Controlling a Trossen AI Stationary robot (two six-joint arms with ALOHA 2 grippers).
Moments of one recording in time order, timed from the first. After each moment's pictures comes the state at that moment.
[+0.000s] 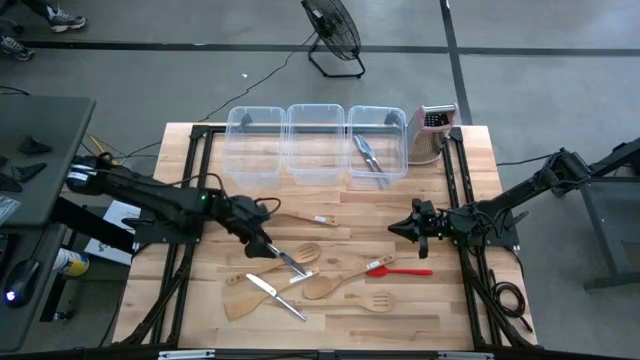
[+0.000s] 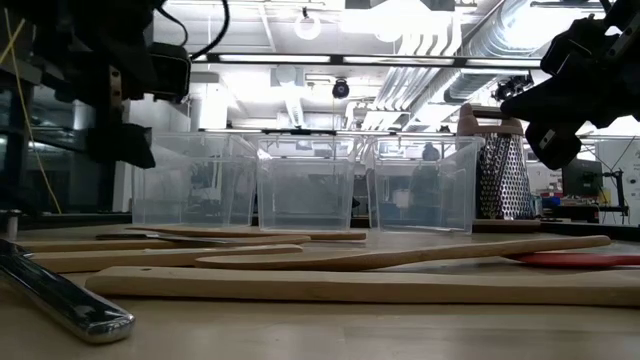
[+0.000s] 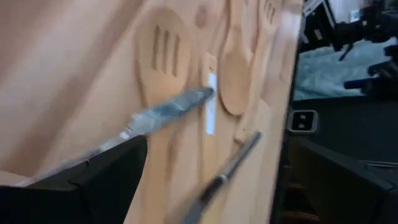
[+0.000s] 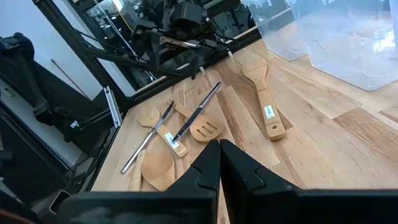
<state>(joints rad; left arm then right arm) -0.12 1.07 0.49 -0.07 0.29 -0.87 0.41 0.73 0.01 0.58 0.41 0.57</state>
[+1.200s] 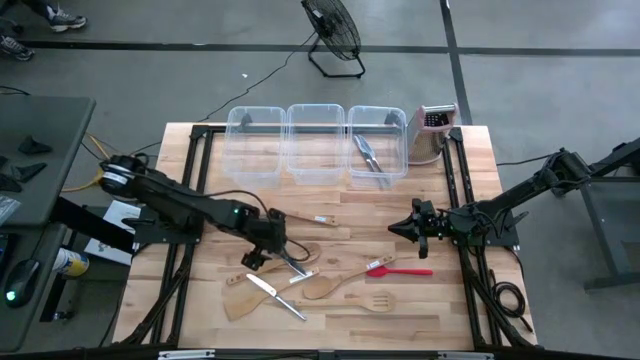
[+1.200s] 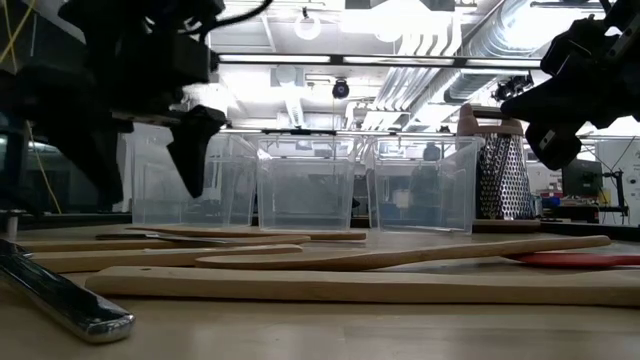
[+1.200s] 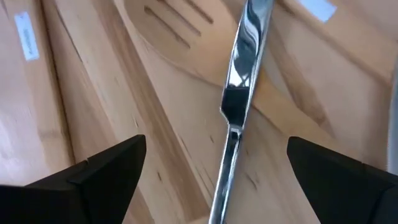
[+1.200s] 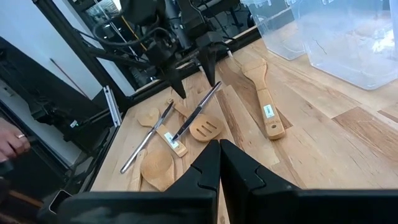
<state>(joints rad) -0.24 1.46 0.82 -0.50 -0.04 0.23 0.41 0.73 0.01 0.58 0.41 0.57</state>
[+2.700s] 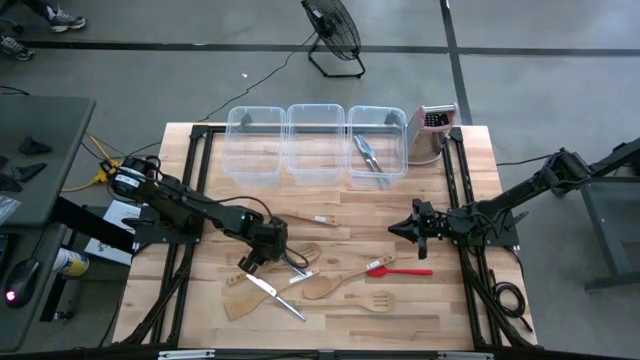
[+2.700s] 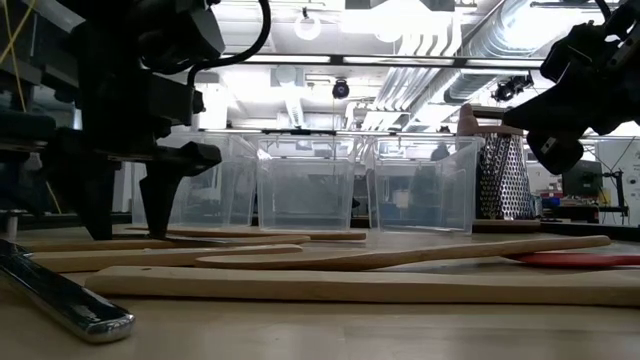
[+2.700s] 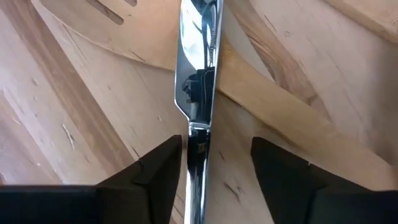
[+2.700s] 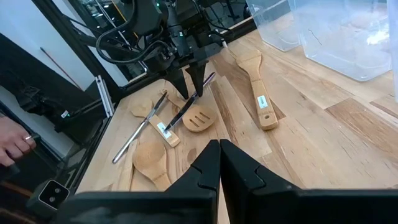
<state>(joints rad) -0.24 1.60 0.76 -0.39 0.03 0.33 0.41 0.73 0.01 0.53 0.41 0.57</state>
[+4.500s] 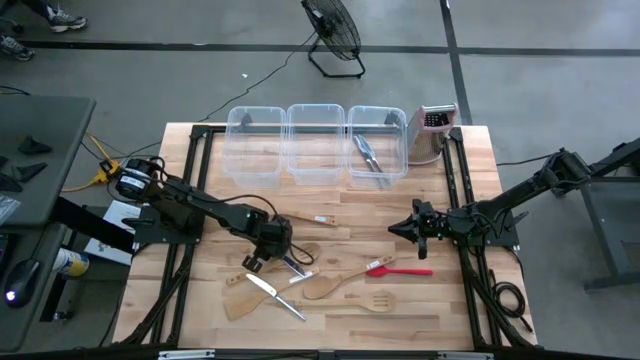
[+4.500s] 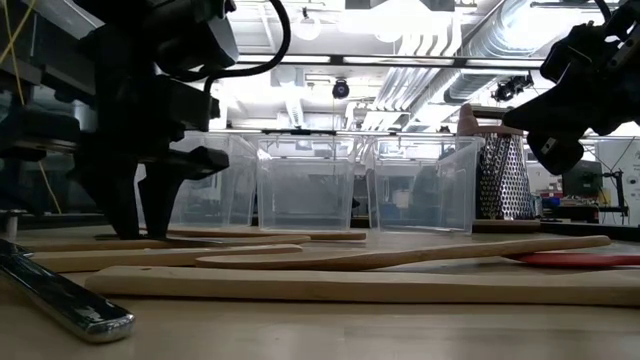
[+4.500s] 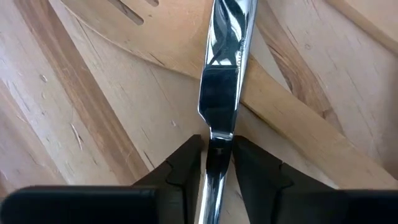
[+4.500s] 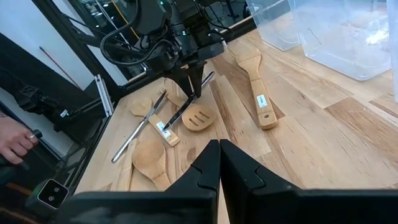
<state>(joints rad) -0.23 1.66 0.76 -0.45 0.08 0.28 0.41 0.73 0.01 0.53 0.41 0.57</state>
